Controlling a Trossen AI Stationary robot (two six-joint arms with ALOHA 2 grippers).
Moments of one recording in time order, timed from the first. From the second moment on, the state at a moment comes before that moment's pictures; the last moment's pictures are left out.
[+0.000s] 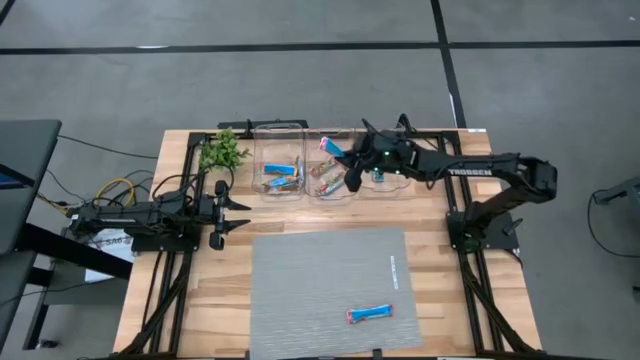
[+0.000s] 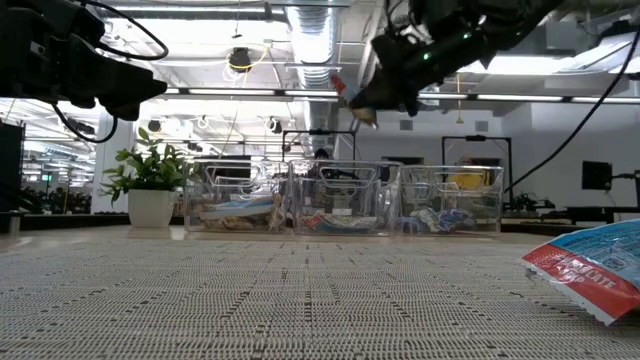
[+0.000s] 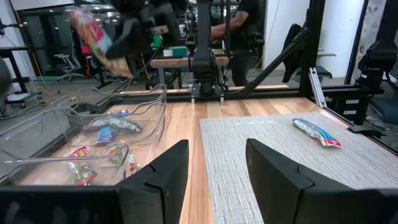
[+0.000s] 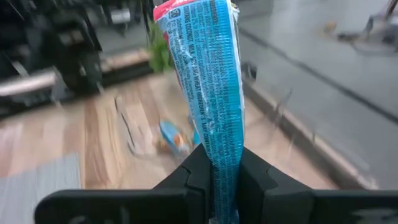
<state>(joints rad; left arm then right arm) 0.00 0.03 0.01 0.03 -0.01 0.05 -0.35 1.42 0.89 0.16 0.00 0.06</state>
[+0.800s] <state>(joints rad) 0.00 0.03 0.01 0.03 -0.01 0.05 -0.33 1.67 1.09 -0.27 -0.08 0.00</state>
